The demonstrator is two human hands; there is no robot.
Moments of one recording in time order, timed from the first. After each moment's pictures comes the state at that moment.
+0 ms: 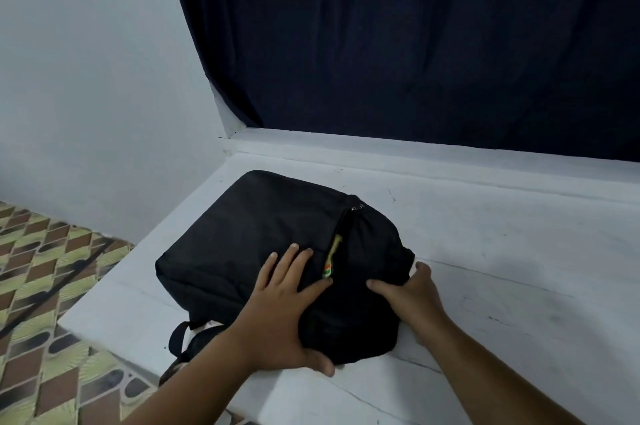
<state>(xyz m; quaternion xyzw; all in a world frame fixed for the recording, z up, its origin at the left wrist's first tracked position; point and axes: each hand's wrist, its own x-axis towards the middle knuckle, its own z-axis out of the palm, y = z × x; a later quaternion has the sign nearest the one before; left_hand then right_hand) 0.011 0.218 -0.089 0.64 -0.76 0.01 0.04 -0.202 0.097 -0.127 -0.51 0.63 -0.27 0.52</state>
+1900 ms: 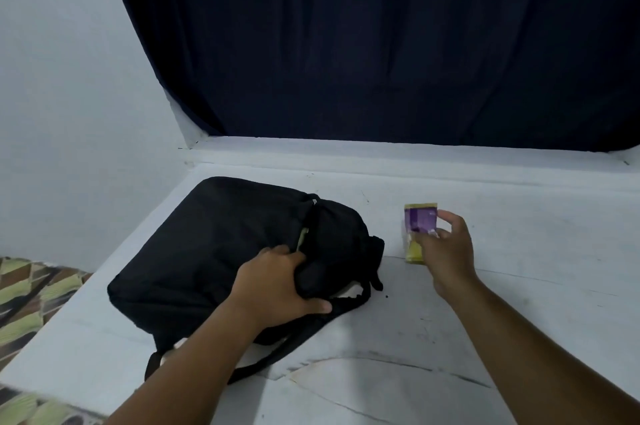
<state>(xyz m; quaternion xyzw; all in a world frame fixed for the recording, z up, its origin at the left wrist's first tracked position) 0.011 0.156 -0.054 0.72 -0.68 -0.06 0.07 -0.241 0.045 -0.085 -0.40 0.60 -0.52 0.46</state>
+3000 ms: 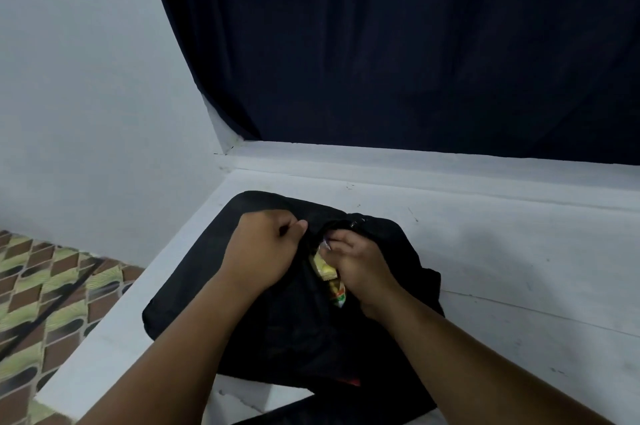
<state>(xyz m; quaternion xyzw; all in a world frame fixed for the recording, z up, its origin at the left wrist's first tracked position) 0.094 0.101 -0.008 0.73 -0.59 -0.06 0.34 -0.054 0.044 -0.075 -0.51 0.42 -0.36 0.66</state>
